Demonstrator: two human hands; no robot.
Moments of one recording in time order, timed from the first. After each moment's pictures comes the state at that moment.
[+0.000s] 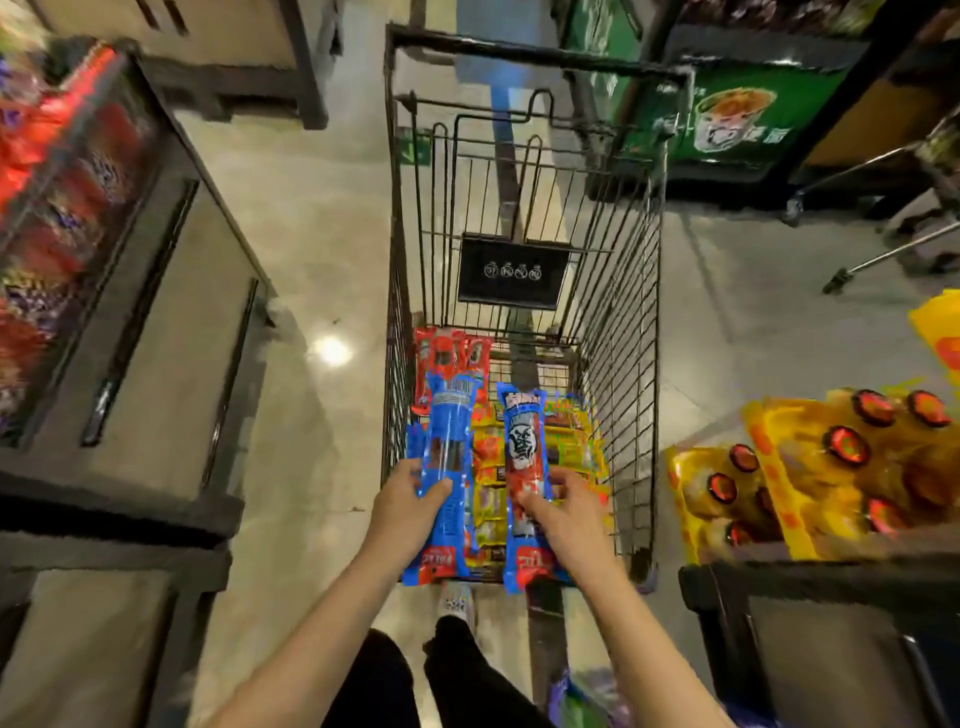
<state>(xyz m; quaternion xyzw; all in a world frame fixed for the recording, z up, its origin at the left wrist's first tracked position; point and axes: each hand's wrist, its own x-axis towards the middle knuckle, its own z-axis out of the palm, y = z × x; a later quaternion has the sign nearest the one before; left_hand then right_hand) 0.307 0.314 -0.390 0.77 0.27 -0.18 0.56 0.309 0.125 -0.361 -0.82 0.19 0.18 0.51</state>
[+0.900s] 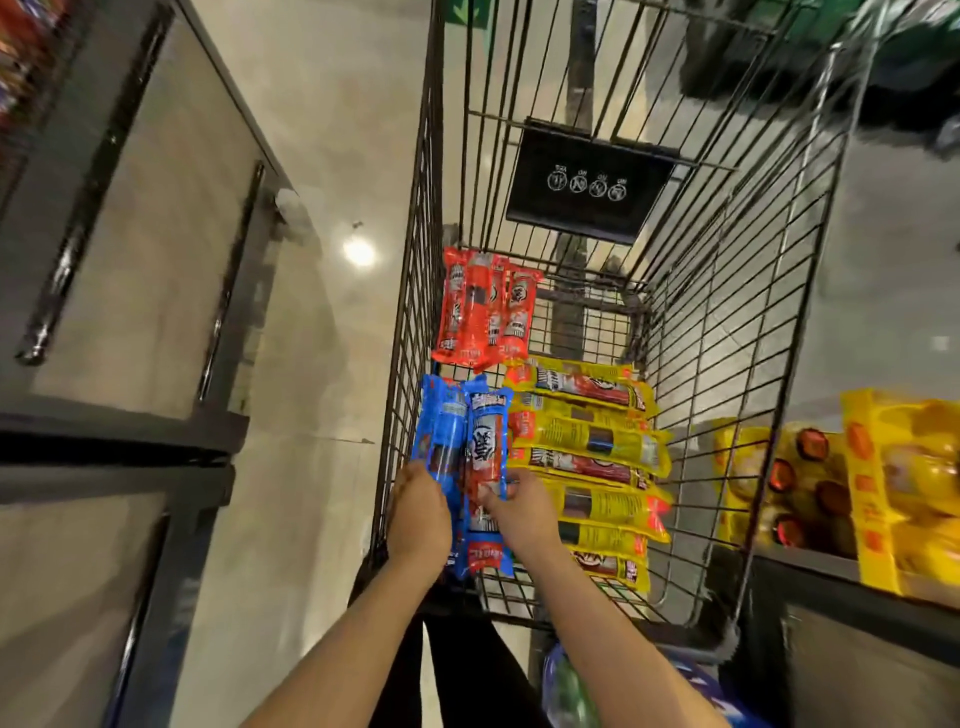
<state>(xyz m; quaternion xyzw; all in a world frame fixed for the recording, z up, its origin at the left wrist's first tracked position) 0.335 0.295 -0.516 0.84 0.35 -0.21 0.34 0.360 0.182 -0.518 -0.85 0.19 0.34 0.36</state>
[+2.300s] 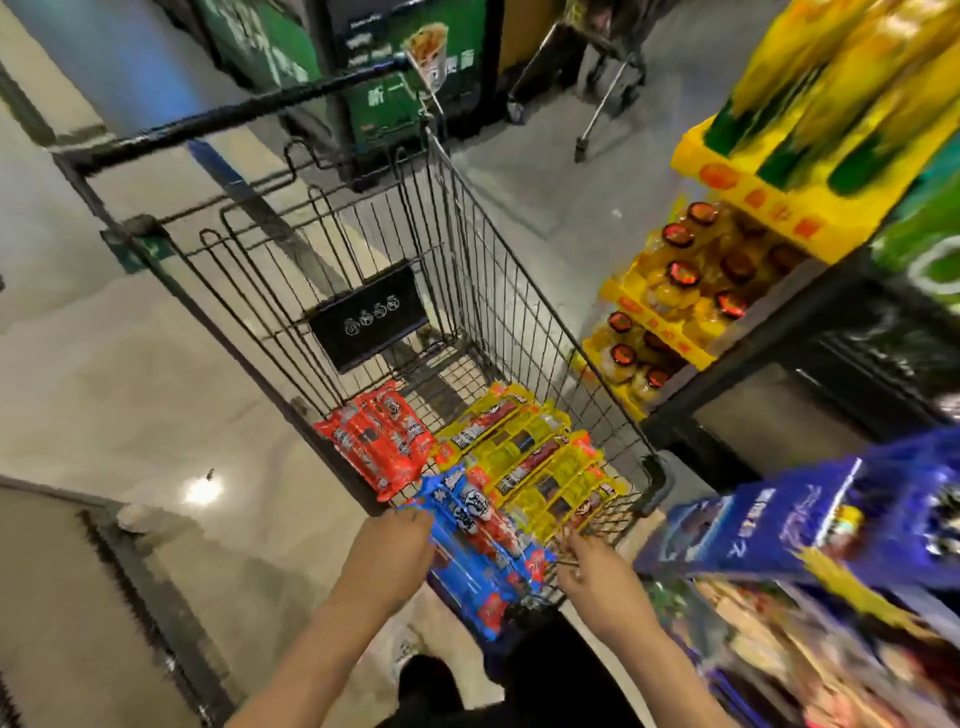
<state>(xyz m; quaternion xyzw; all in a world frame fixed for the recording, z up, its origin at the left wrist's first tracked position) 0.445 0.402 -0.374 0.87 -0.43 -0.23 0.01 0.272 0.220 -0.370 -0.88 0.34 0.21 0.24</state>
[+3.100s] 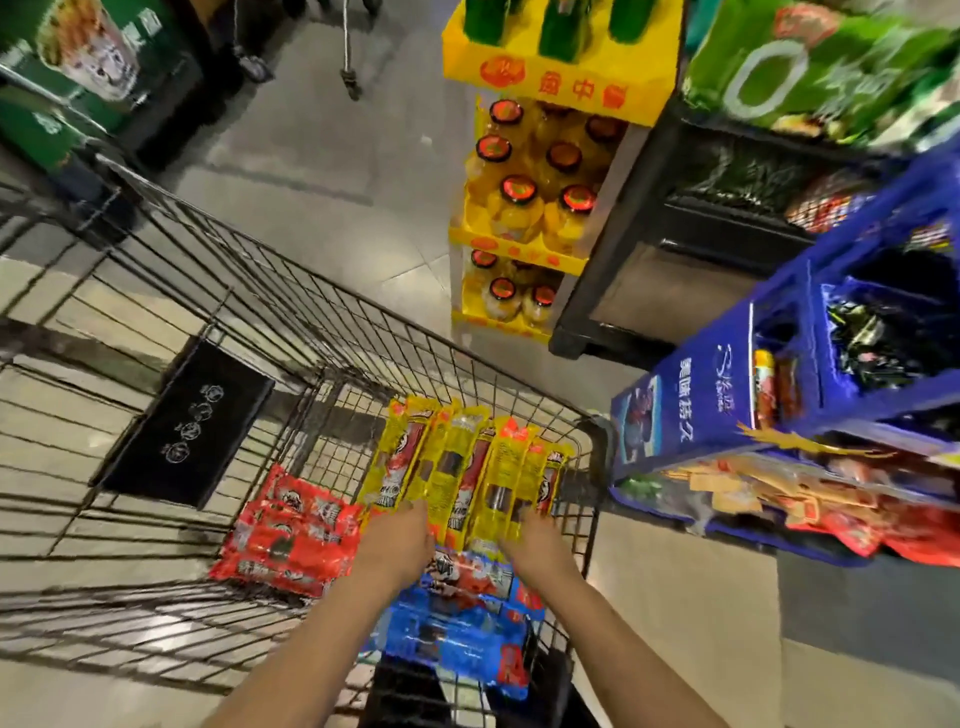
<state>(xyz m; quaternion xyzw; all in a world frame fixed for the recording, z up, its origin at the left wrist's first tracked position) 0.515 0.245 -0.442 0.74 -0.55 -0.36 -0.14 0.340 0.192 -0.458 -0.63 0.61 0.18 0.45</state>
